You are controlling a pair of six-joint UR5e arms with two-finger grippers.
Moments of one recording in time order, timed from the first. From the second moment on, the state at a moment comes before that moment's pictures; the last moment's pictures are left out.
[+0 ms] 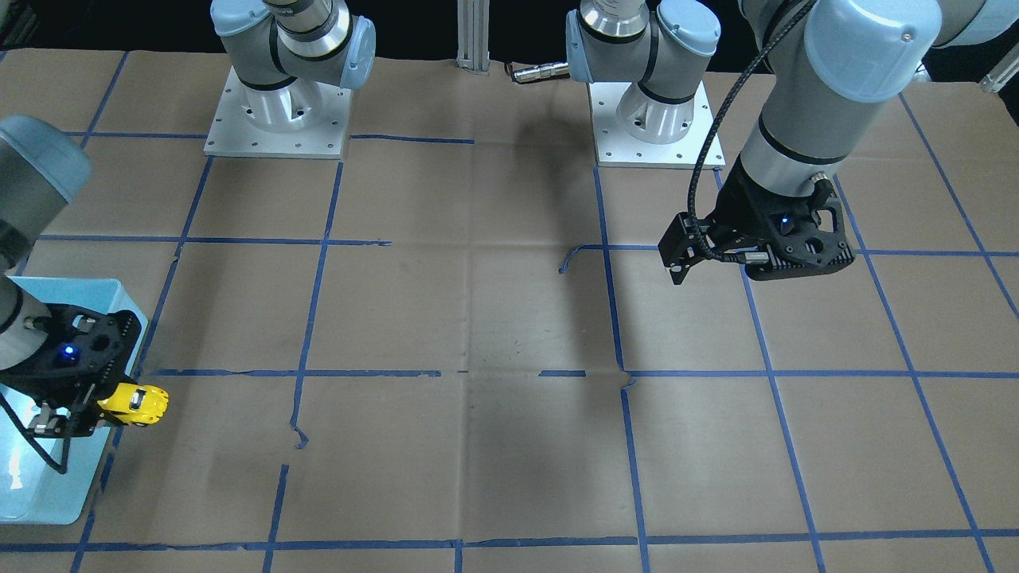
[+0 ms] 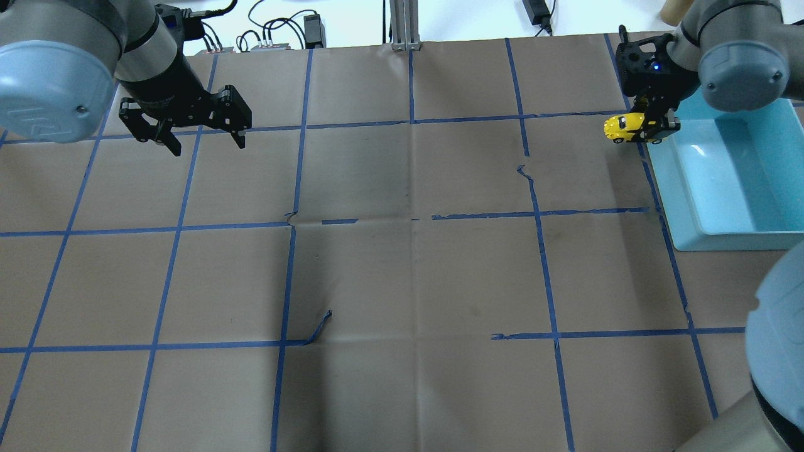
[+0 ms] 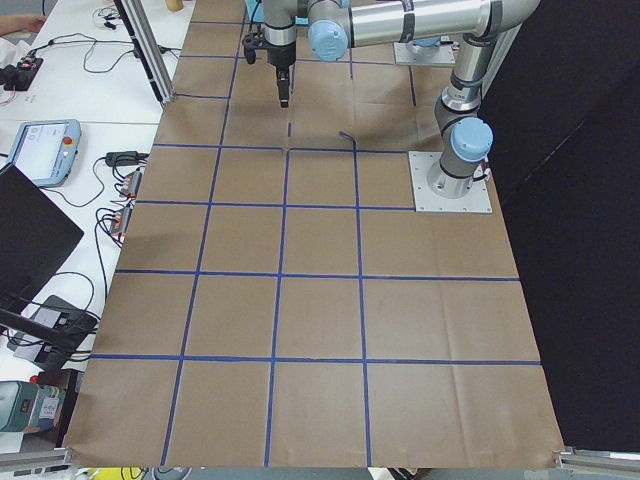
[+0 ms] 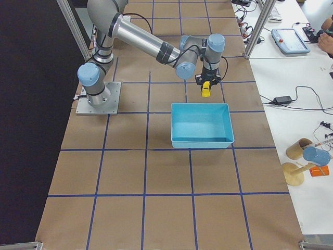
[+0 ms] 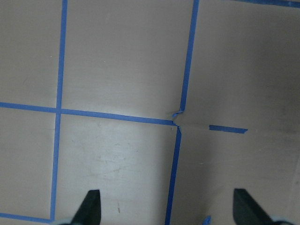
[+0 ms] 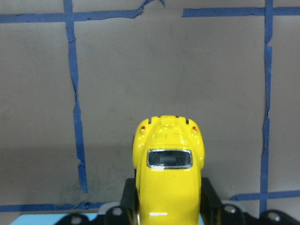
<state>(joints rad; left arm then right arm) -1.53 -1.66 -1.59 -1.44 1.60 -0.08 1.29 -1.20 1.55 -1.96 -1.53 -1.74</state>
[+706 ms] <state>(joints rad) -1.56 -1.57 -1.59 -1.59 1.57 -0.11 1.15 -1.26 1.55 -1.89 -1.58 -0.83</state>
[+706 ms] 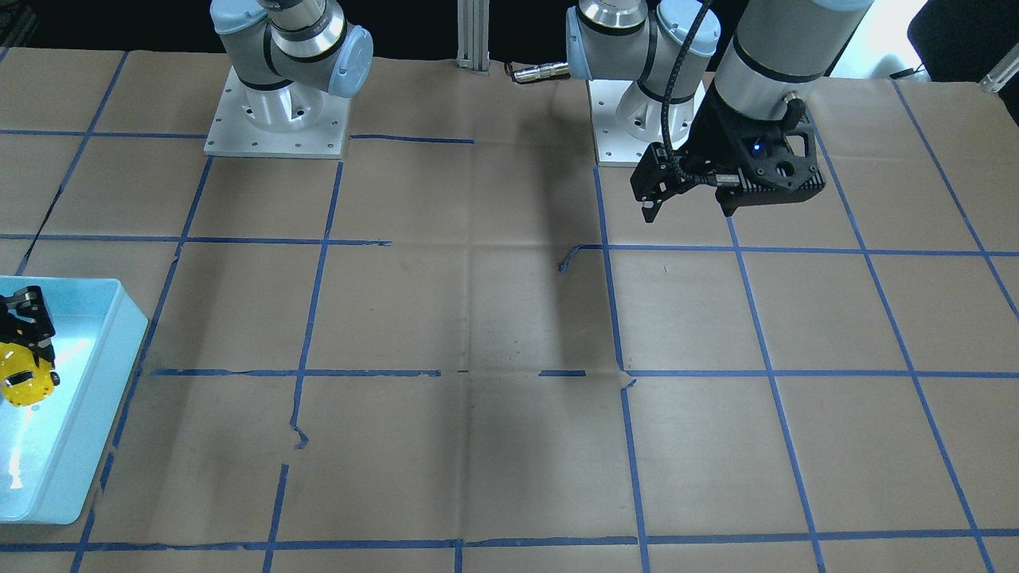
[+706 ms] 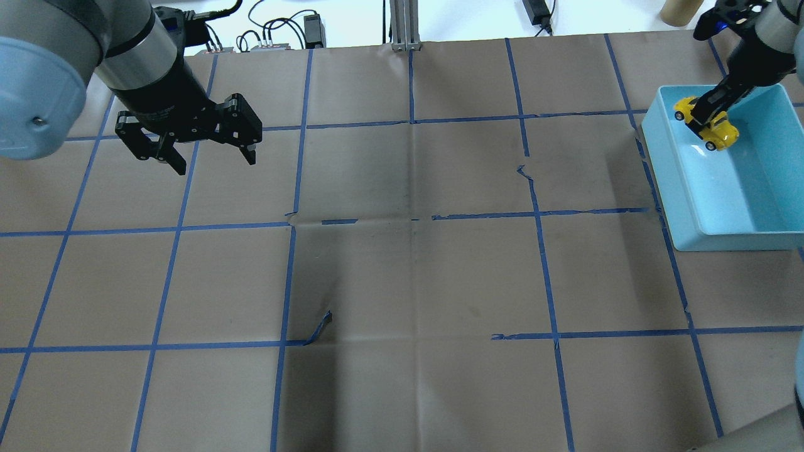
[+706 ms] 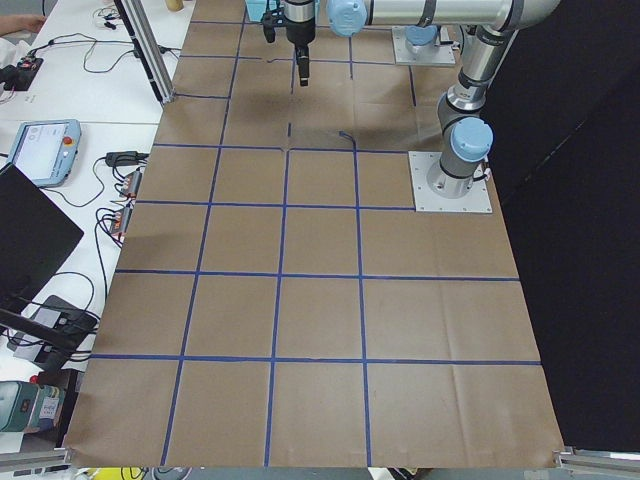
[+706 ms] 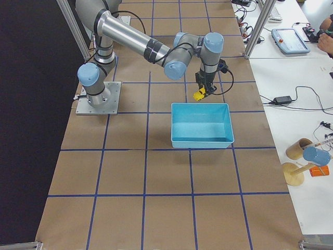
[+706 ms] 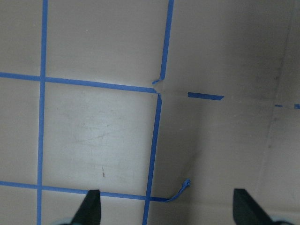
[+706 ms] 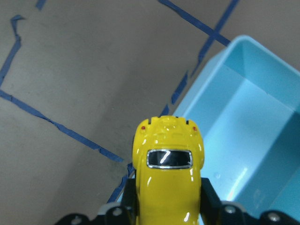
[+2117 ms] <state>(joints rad) -1.58 -1.57 -1.61 -1.62 1.58 -0.10 0.99 -1.04 1.55 -1.98 -1.65 -0.48</state>
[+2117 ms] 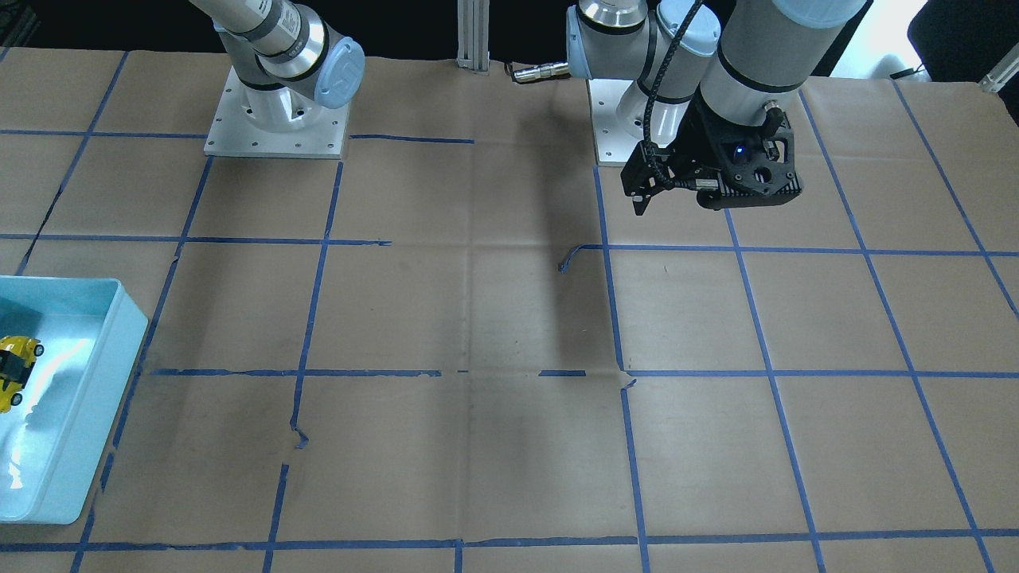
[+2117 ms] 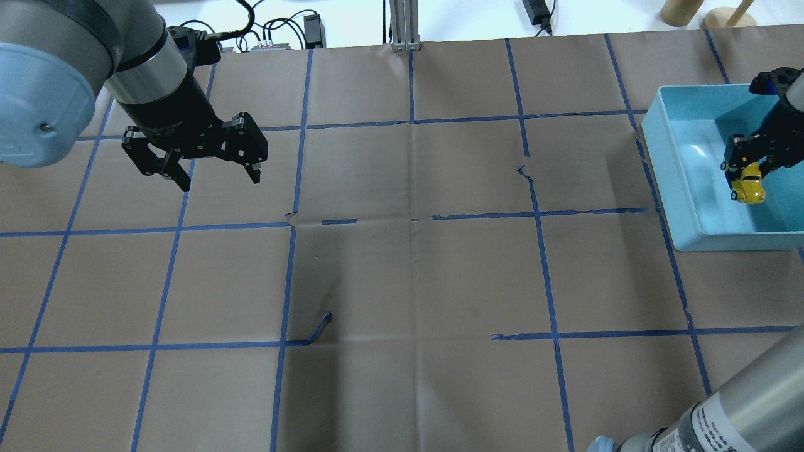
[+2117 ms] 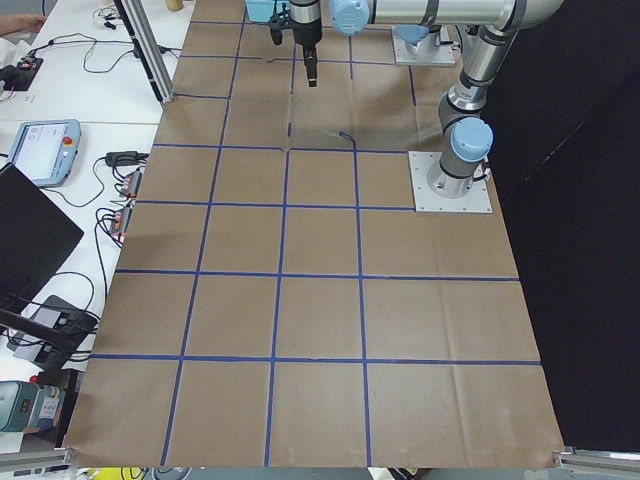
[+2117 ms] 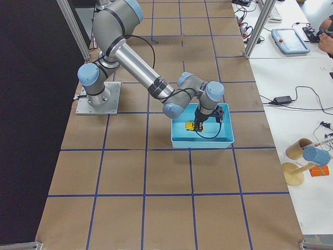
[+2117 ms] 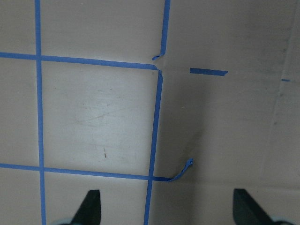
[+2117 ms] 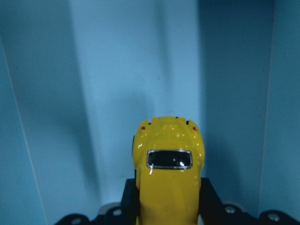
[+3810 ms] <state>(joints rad) -1.58 -1.58 -1.60 -1.61 1.58 -0.09 1.15 -1.44 1.44 -1.52 -1.64 -0.50</state>
